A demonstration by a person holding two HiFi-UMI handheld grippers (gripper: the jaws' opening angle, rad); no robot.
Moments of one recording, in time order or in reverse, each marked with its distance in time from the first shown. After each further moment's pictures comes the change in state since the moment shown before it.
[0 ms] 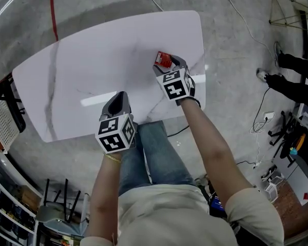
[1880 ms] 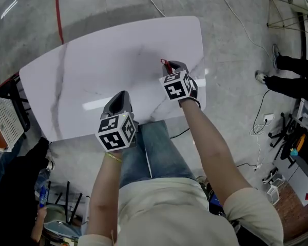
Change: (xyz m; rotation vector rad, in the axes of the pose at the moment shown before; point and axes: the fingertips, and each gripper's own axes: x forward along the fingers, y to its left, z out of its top) left arm -0.029 0.003 0.023 -0.017 -0.030 -0.022; right arm -0.022 -0.001 0.005 -0.033 0.054 -0.079
